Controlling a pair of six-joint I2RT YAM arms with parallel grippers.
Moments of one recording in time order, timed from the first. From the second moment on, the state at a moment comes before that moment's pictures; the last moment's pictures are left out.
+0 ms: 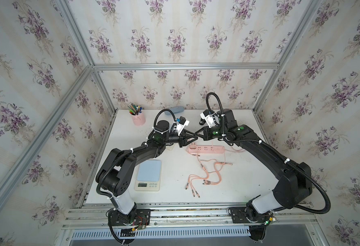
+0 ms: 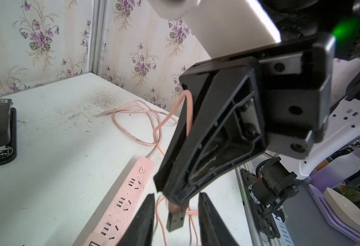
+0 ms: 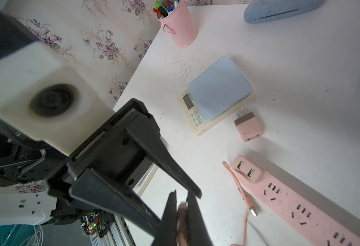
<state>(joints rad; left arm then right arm) -0.47 1.73 1.00 0.57 0.95 -0.25 0.49 1.52 1.31 -0.50 -0.54 0.25</state>
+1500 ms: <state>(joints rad) -0.64 1.52 0.99 0.24 0.38 0.08 0.48 1.44 1.23 -0.39 -0.46 0.69</state>
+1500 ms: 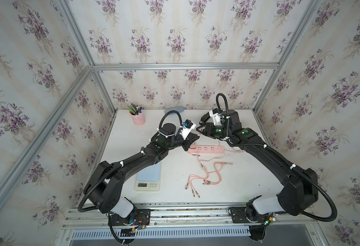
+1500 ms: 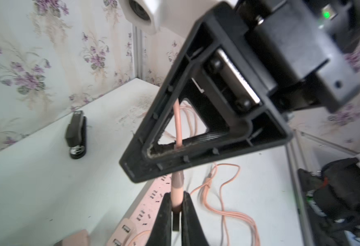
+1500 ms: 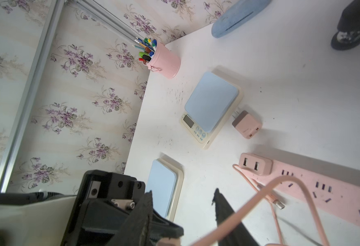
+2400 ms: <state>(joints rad) -0.86 1.50 0.92 0.20 -0.32 0.43 0.52 1.51 1.24 -0.47 -0.45 0.79</state>
